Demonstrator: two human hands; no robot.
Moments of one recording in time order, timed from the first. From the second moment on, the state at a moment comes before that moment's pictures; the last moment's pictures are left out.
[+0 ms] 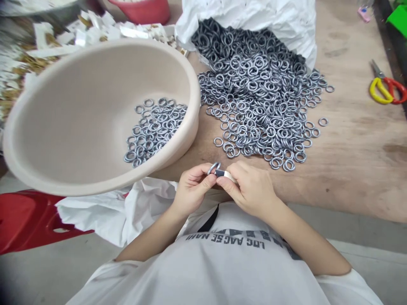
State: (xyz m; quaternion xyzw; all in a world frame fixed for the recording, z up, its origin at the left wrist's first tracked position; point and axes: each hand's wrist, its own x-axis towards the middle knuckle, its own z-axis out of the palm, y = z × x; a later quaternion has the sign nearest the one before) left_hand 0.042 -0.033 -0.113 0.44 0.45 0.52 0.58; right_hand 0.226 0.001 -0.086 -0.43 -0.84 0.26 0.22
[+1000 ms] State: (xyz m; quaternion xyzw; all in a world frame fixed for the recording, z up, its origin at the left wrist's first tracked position) left_hand 0.024 -0.045 -0.117 0.63 0.37 0.47 0.50; right_hand 0.213 0.035 -0.105 -0.48 -0.77 0.37 0.21
